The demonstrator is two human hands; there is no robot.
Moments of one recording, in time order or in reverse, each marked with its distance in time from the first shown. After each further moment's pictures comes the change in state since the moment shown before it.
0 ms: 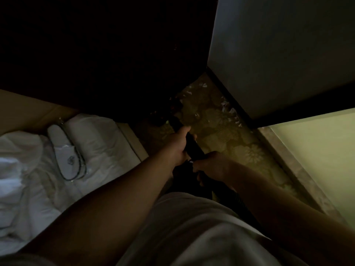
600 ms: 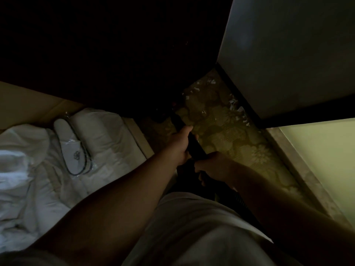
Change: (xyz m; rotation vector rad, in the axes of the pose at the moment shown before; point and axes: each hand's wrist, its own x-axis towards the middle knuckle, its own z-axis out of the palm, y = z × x) left_hand 0.015 0.013 -0.021 -0.032 0.073 -0.018; right_hand 0.024 -0.016 0.018 -0.059 0.015 0.020
